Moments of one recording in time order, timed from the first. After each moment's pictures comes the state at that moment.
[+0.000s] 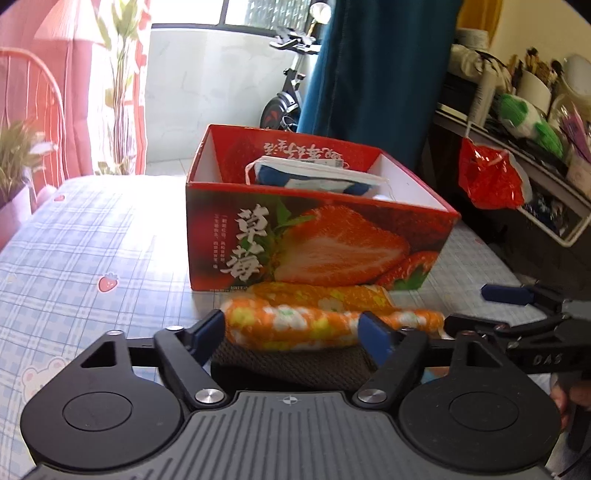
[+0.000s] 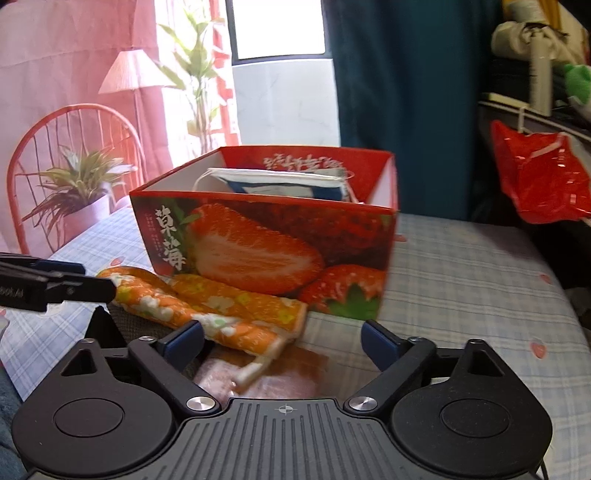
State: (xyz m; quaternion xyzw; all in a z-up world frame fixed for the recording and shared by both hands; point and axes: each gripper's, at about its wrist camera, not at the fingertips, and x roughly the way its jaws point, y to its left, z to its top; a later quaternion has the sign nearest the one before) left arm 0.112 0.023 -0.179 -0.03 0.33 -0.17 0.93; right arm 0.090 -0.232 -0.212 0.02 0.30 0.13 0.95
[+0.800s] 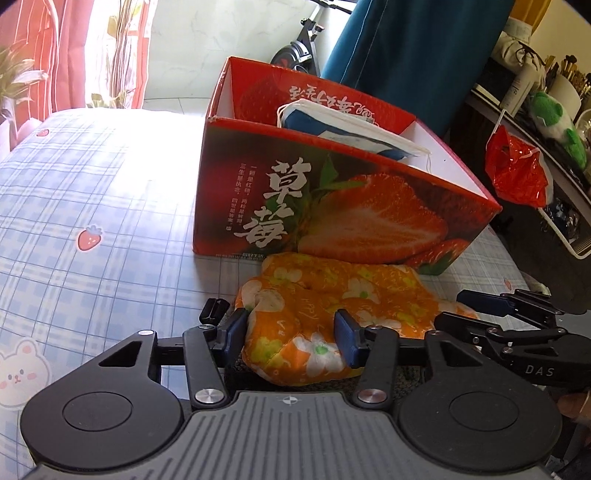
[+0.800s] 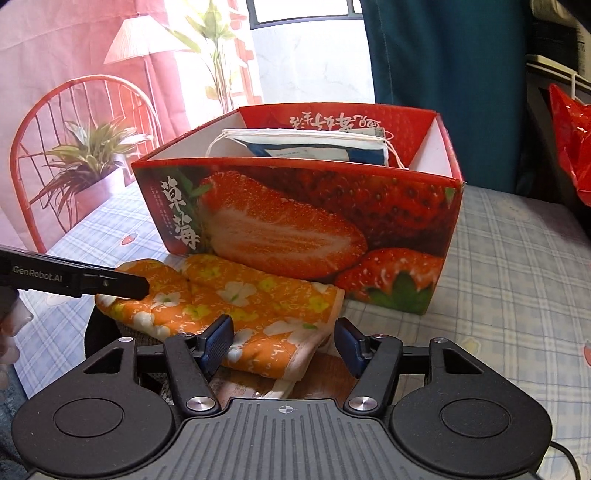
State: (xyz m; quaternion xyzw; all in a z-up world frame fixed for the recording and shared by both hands) left arm 0.167 0.041 -0.217 -0.07 0.42 -0.18 0.89; right arm 0.134 -0.215 -0.229 0.03 0.36 0.18 0.92
